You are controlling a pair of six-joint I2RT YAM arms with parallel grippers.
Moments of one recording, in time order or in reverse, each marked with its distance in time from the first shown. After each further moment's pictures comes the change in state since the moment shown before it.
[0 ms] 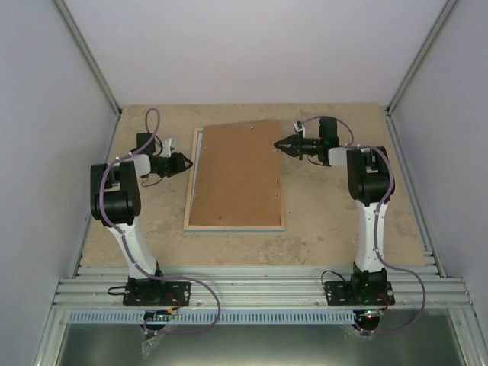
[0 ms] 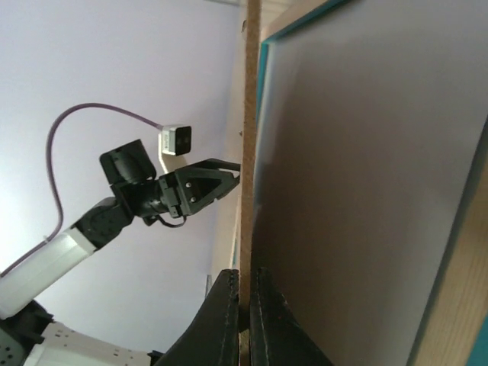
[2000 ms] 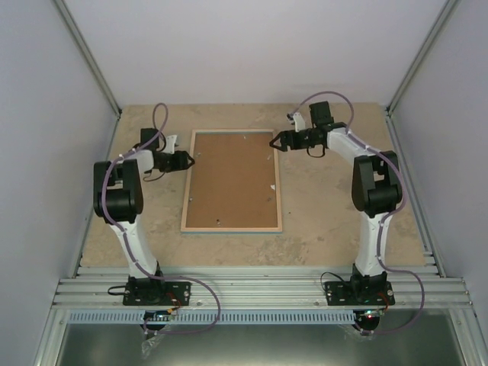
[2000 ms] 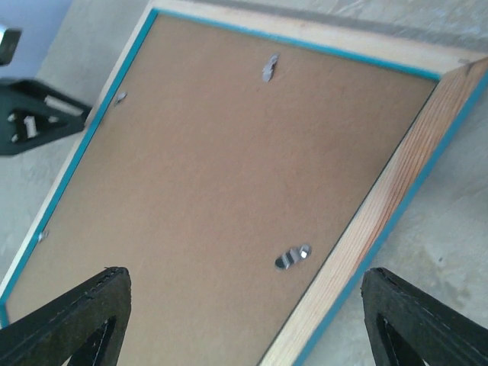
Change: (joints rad) left arm -0.023 0.024 0.057 -0.039 -0.092 0.112; right arm 0.096 -0.175 0.245 -0.869 0.542 -0.897
